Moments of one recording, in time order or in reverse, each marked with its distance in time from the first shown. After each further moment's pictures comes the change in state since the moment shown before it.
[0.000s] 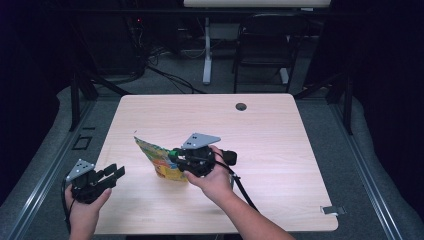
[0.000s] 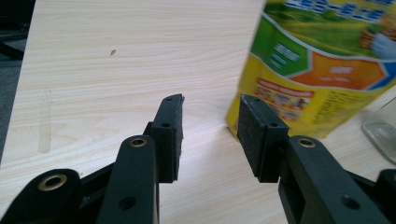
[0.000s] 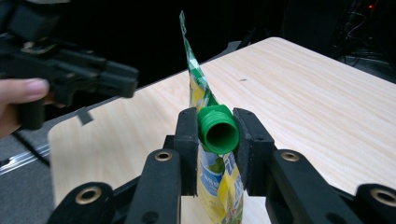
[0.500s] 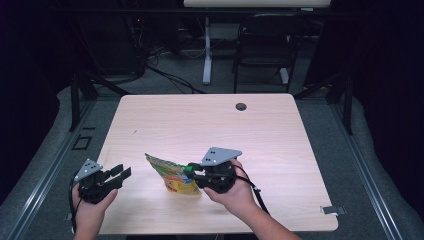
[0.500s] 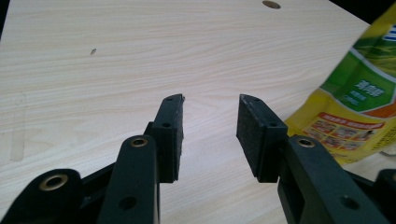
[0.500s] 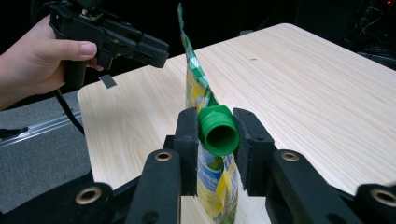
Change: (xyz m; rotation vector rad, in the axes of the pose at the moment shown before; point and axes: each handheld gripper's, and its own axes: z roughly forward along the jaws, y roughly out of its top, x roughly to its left) left arm -0.012 0.000 0.008 0.025 -0.029 0.034; right arm 0.005 -0.022 -0.056 0.049 0.041 -0.060
